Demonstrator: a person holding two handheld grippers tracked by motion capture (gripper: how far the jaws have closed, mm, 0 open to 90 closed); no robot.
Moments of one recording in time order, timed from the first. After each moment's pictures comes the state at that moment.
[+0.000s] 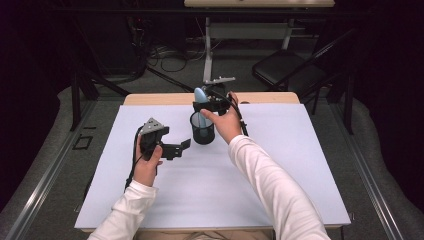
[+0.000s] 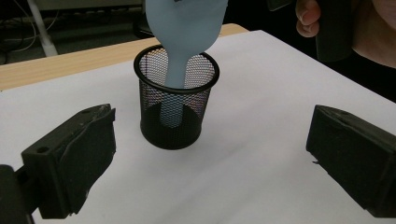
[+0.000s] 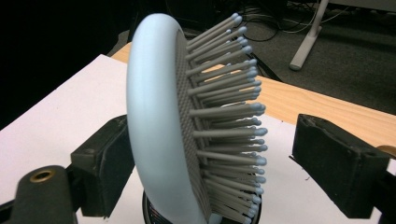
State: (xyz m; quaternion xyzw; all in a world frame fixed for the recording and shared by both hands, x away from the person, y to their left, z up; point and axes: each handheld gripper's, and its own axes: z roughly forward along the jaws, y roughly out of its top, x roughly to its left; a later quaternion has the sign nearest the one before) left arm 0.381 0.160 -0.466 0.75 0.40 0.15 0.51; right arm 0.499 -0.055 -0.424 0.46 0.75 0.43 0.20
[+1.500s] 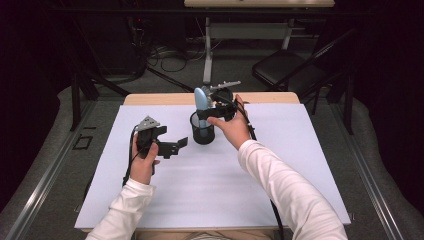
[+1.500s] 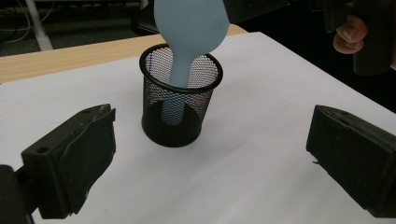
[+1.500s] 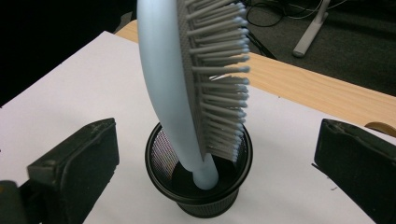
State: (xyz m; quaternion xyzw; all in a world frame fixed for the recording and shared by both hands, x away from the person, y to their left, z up) left arm 0.385 0.170 -0.463 0.75 0.41 0.13 0.51; right arm 0.478 -0.072 -0.422 0.46 0.76 0.41 0.19
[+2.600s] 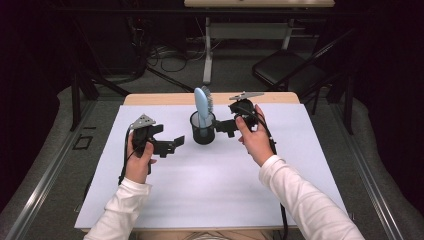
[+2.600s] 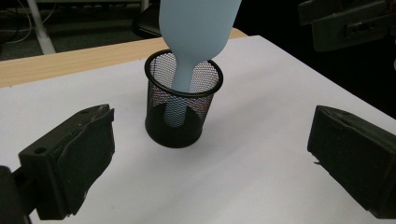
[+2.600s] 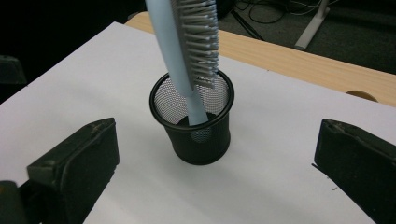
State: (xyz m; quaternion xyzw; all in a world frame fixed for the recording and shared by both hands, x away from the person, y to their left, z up) left arm 0.383 0.178 -0.453 0.74 0.41 0.13 0.51; right arm 0.430 -0.119 -0.418 0.46 0.76 0.42 0.18
